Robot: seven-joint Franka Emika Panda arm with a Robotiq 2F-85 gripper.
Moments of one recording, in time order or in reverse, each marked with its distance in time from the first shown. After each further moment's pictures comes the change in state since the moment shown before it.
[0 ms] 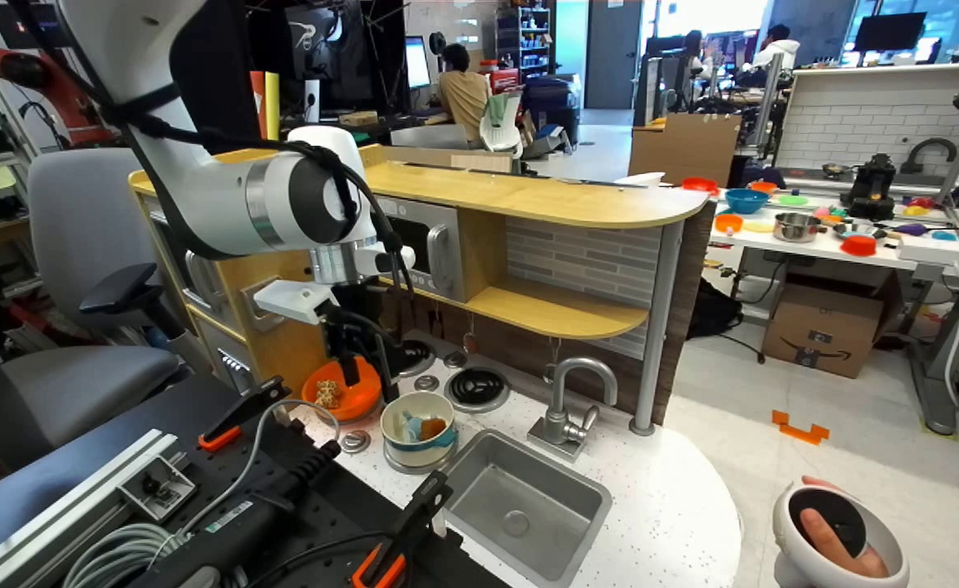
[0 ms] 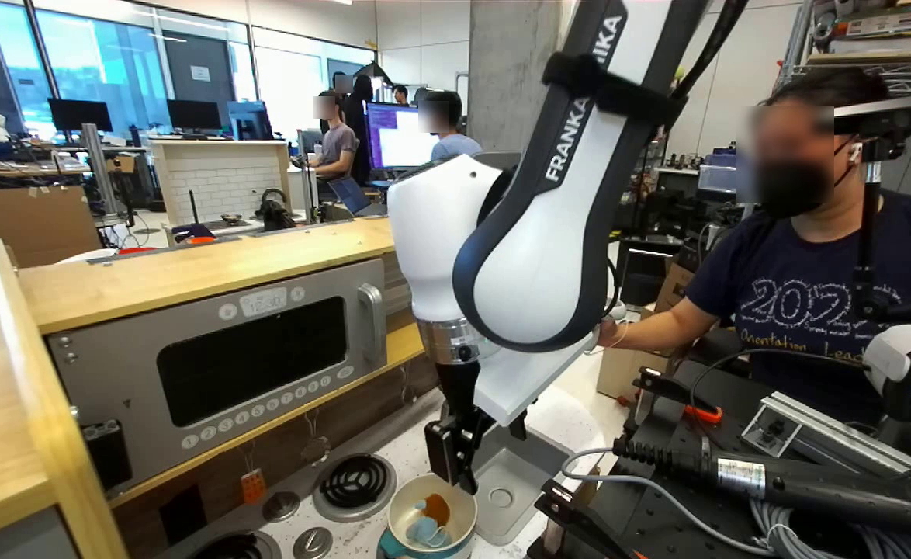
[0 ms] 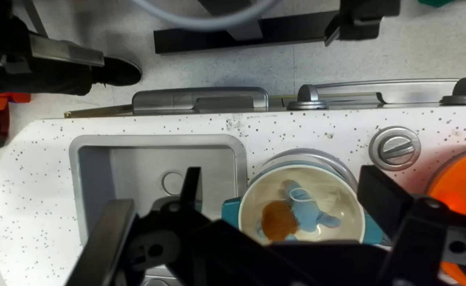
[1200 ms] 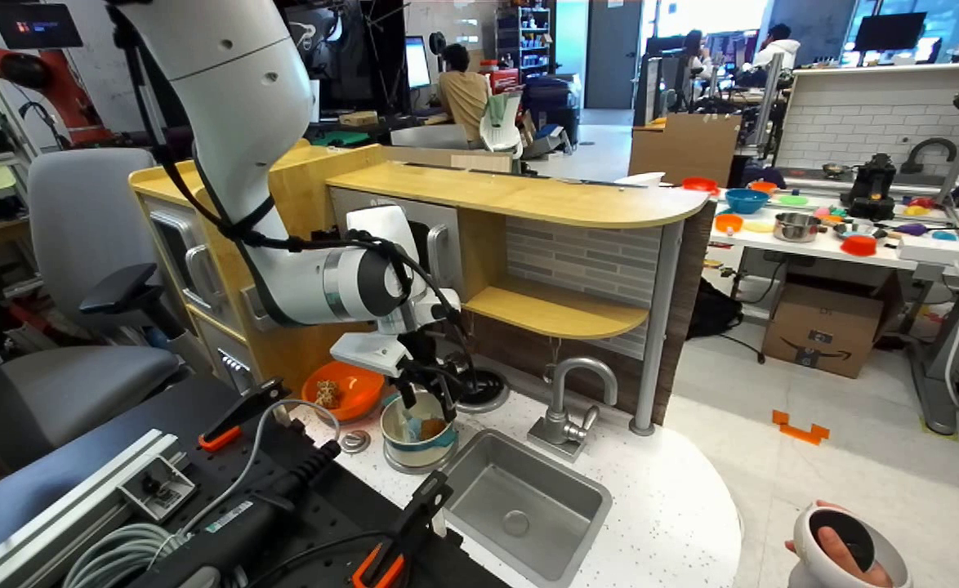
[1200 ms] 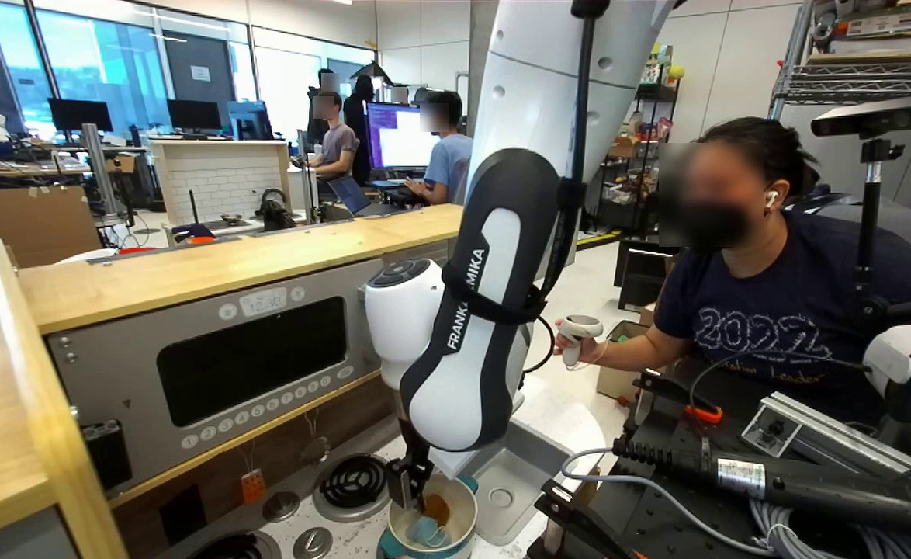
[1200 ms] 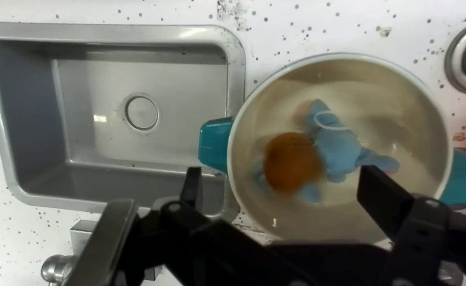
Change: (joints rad) arm 0.069 0.399 -0.110 0.355 0.104 0.172 -0.145
